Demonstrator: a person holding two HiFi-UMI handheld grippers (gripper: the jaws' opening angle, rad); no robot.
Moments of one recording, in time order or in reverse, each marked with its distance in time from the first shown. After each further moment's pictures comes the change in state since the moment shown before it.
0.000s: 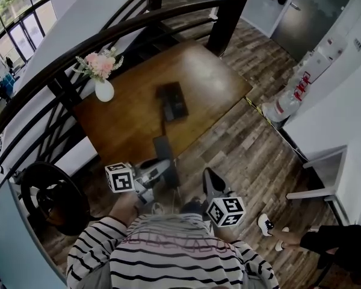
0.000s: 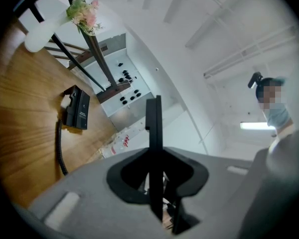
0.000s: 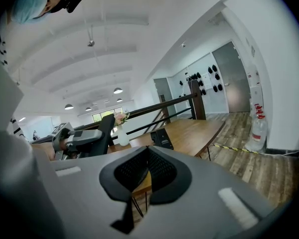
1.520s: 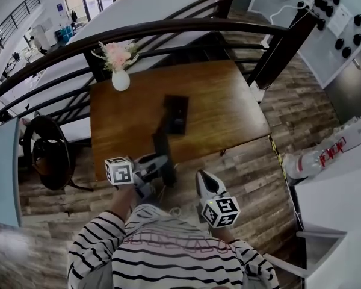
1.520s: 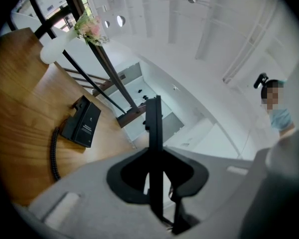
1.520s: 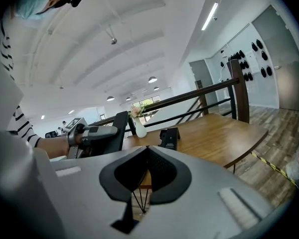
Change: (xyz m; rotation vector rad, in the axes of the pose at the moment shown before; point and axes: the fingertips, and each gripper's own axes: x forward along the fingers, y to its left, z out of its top) left arm 0.184 0.071 0.030 0.046 -0.311 0.319; right arm 0.091 -0.184 0.074 -0.136 0.182 0.497
